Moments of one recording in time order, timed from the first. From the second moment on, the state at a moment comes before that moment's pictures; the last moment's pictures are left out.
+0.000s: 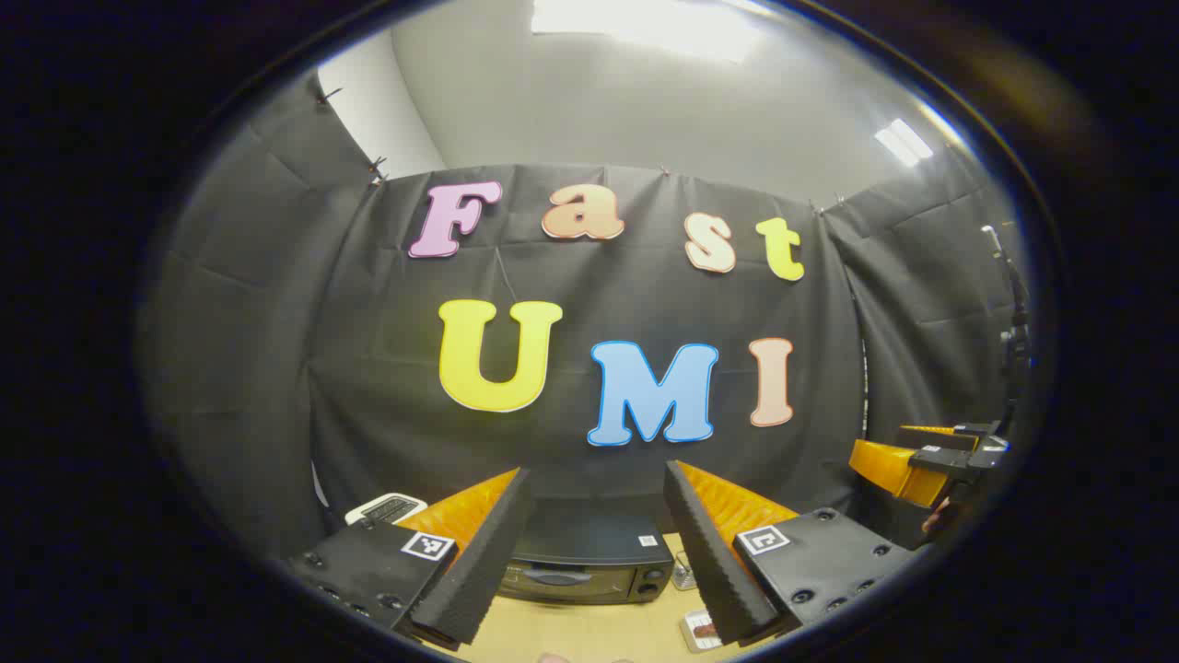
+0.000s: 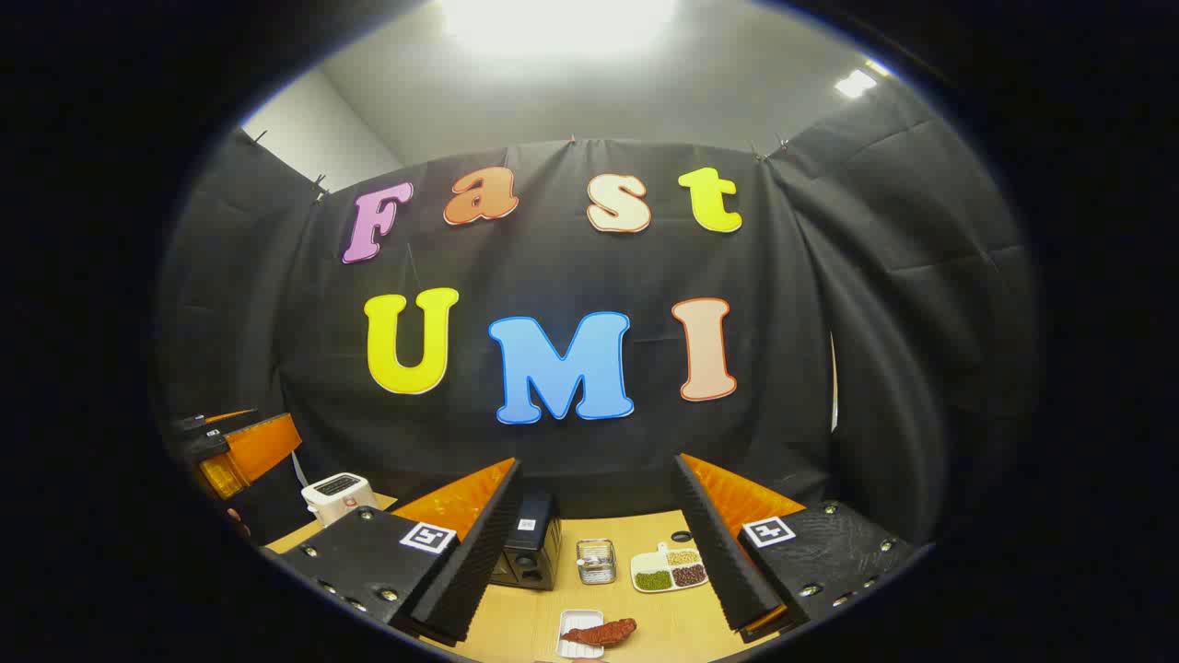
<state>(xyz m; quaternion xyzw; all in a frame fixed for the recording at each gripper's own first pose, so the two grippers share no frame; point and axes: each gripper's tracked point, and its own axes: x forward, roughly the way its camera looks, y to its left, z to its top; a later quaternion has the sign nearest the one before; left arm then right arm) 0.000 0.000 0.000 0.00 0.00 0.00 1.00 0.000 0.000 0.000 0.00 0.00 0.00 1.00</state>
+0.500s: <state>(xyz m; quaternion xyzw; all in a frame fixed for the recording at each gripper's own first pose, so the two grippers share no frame) 0.022 -0.022 0.004 0.00 0.00 -0.03 1.00 0.014 -0.002 -0.006 0.00 0.01 0.02 1.00</state>
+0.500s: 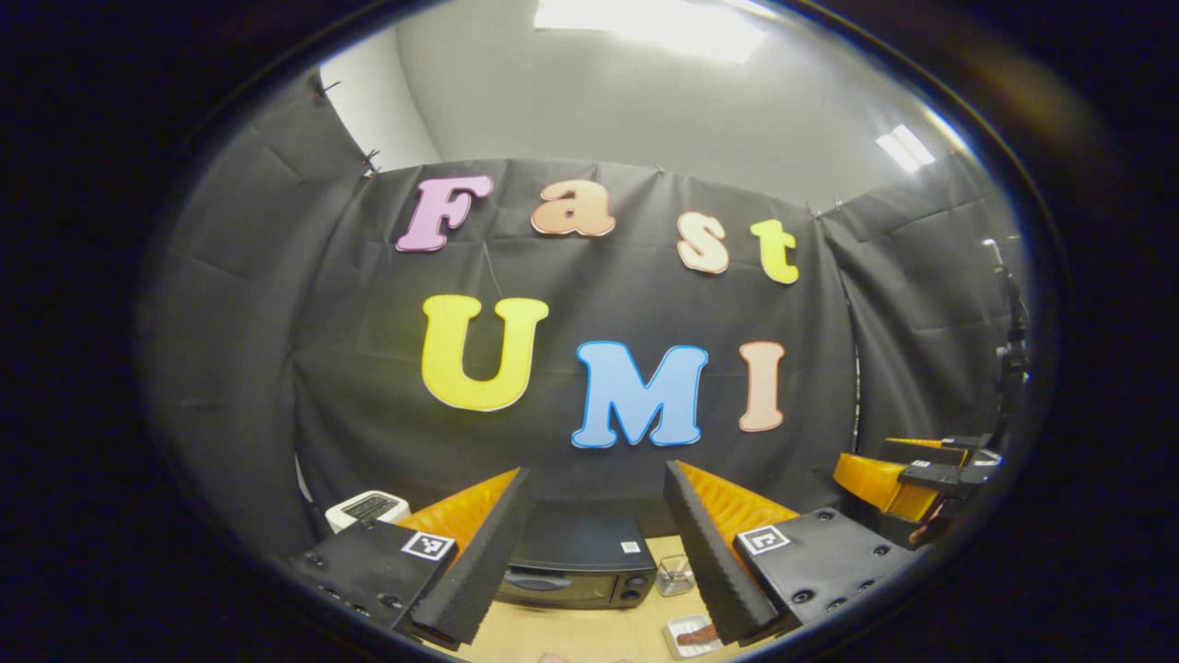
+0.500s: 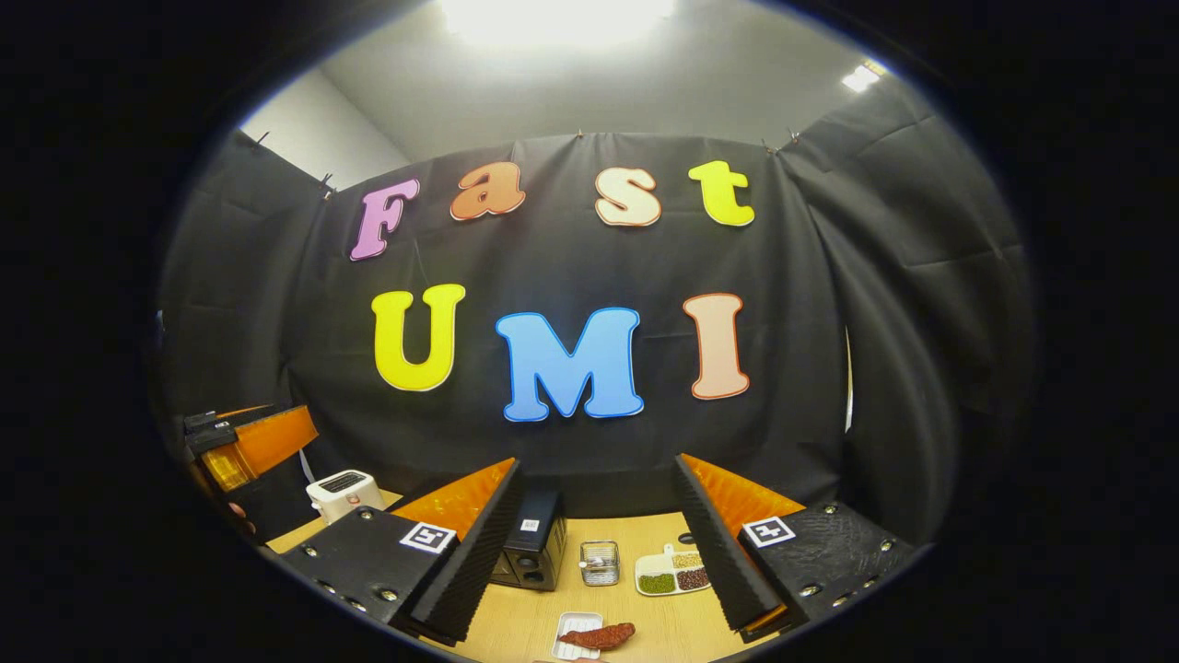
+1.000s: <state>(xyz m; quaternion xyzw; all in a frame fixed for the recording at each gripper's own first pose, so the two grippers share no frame) 0.048 0.000 -0.040 -0.02 0.03 0.01 1.00 0.026 -0.019 -0.029 0.01 0.03 0.03 1.00</state>
